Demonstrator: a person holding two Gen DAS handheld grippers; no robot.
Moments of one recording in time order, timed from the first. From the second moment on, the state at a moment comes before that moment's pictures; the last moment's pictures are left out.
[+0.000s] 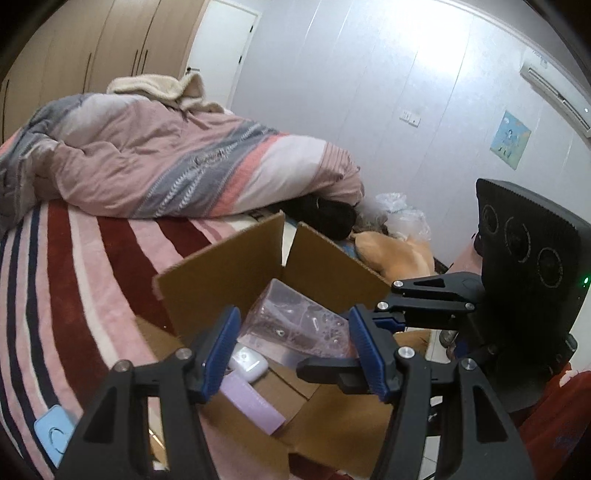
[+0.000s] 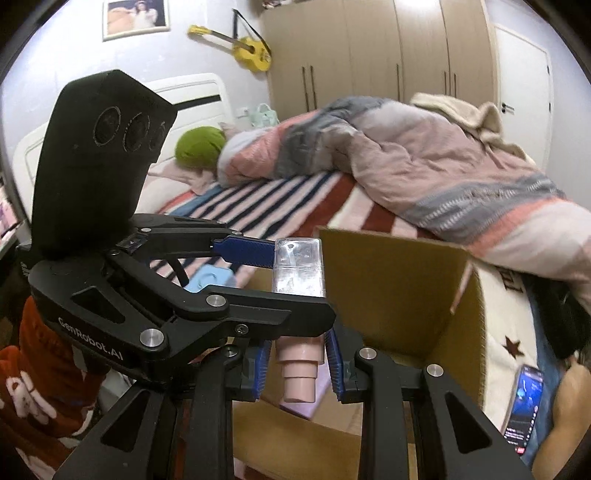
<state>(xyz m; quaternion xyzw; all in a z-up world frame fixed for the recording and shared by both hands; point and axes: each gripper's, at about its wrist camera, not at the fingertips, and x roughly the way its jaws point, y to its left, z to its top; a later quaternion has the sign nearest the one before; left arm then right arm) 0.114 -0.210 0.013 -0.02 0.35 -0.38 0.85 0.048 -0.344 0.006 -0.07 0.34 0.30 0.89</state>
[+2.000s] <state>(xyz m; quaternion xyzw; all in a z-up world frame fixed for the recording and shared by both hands) 0.060 0.078 -0.090 -0.08 0.34 -0.18 0.92 0.102 -0.135 -0.167 -0.21 0.52 0.31 0.76</state>
